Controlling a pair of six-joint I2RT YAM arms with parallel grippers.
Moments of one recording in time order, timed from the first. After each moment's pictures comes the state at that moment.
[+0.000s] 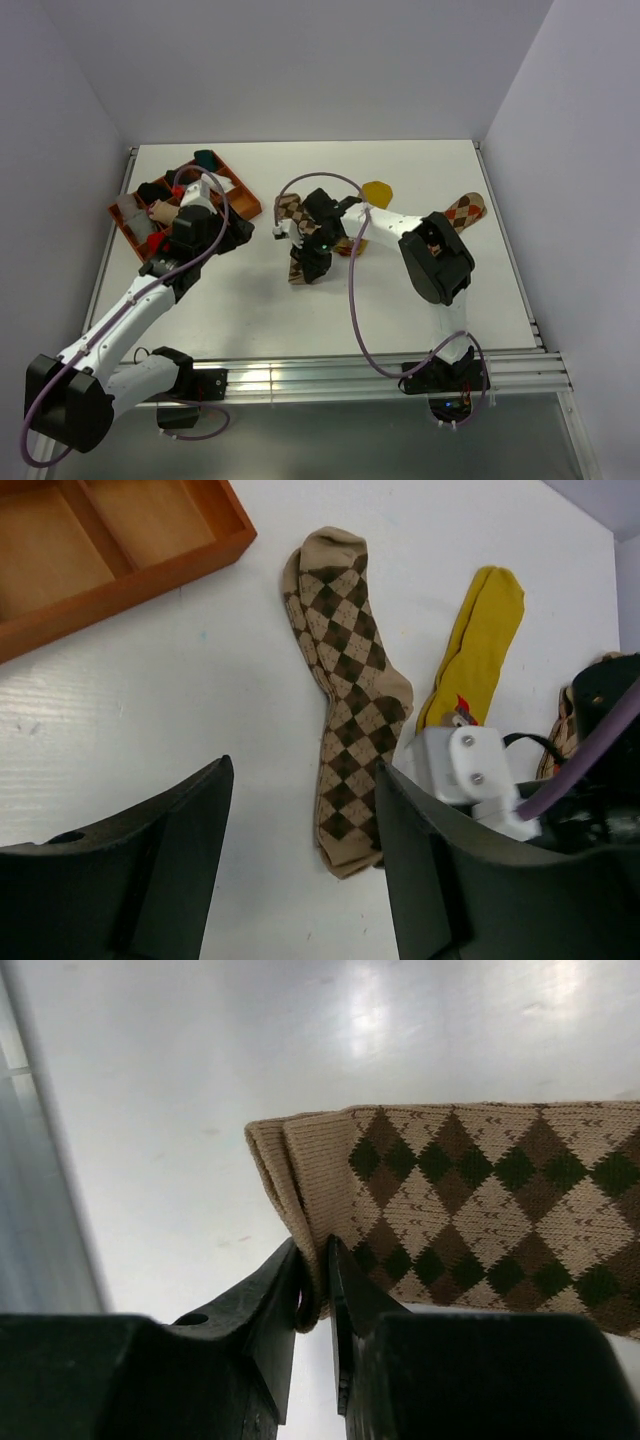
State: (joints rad) left arm -0.39 1.04 0.75 -0.19 -0.09 -0.68; right arm 0.69 1.99 1.41 -0.69 -0.61 -0.56
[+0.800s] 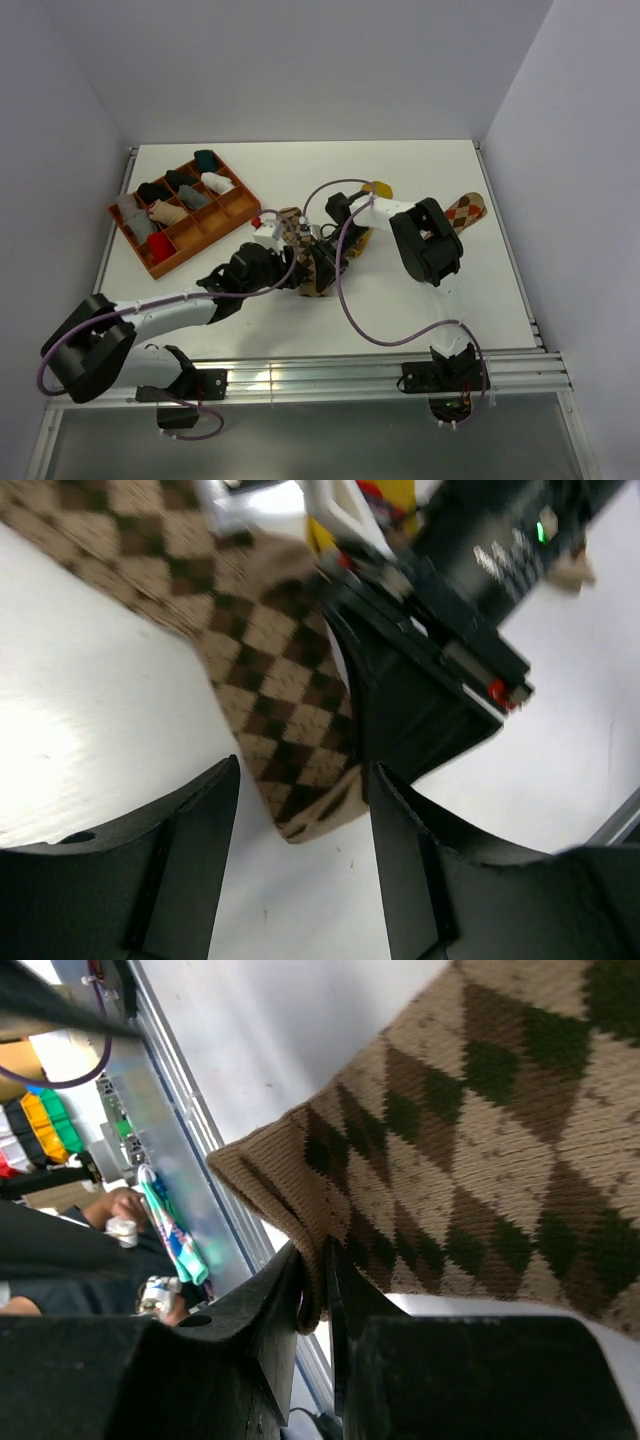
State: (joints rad) left arm -0.76 1.27 0.51 0.31 -0.05 -0.56; right arm 0.53 2.17 1.47 -0.97 -0.94 -0.27
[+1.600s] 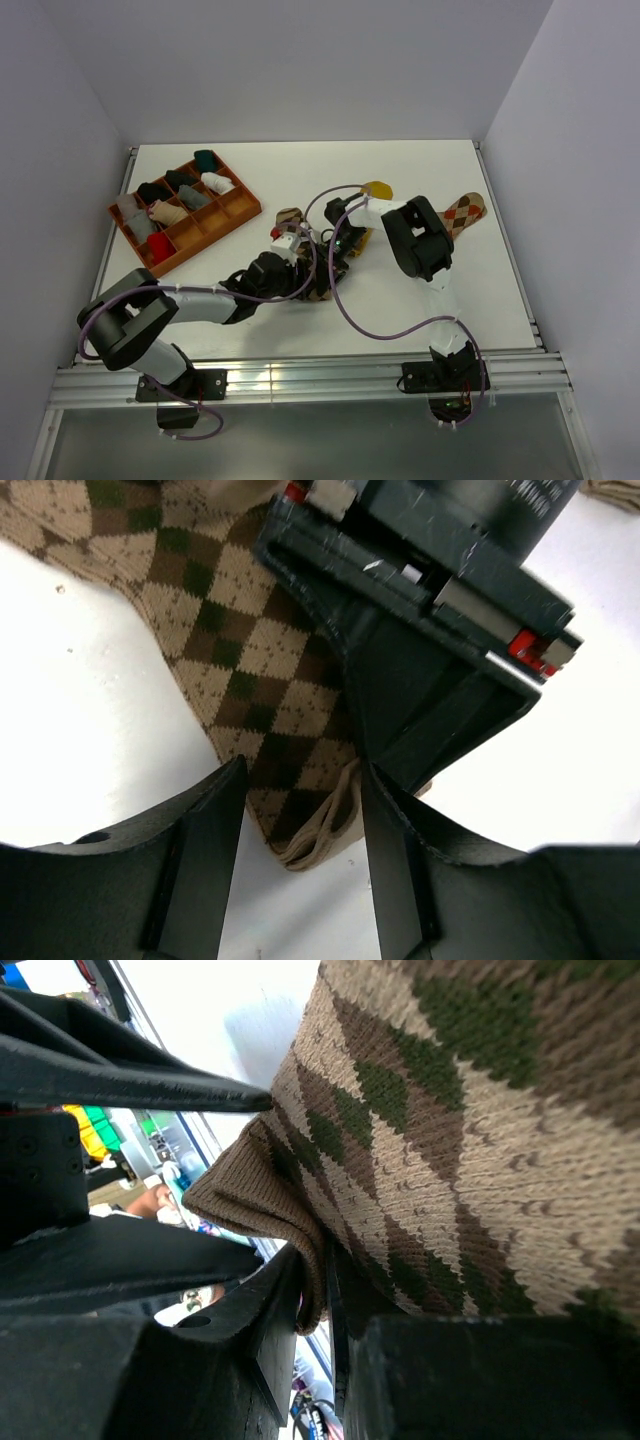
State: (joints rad) left arm -0.85 1.52 0.51 0.48 -0.05 -0.54; right arm 0.53 2.26 1.51 -1.03 -0.94 -0.22
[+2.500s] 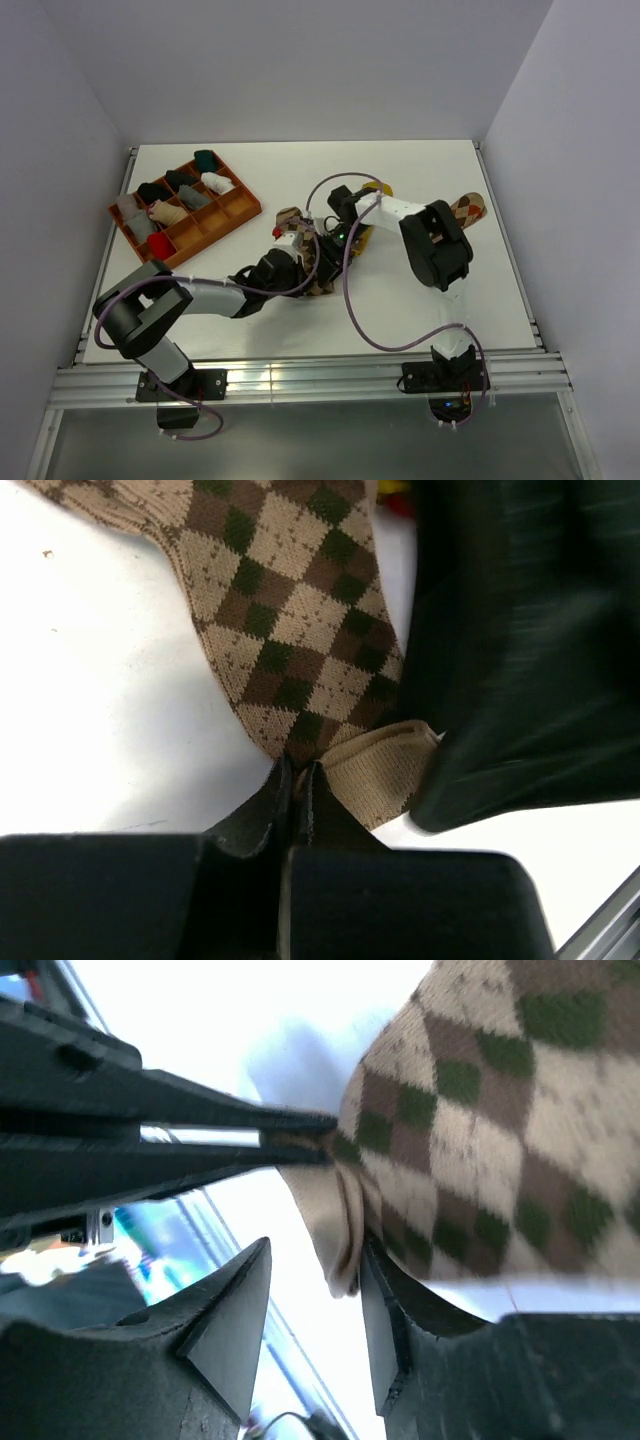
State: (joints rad) left arm -0.85 1.61 0.55 0.45 -0.07 -0.65; right arm 0.52 2.13 1.46 -0.93 -0.83 -0.19
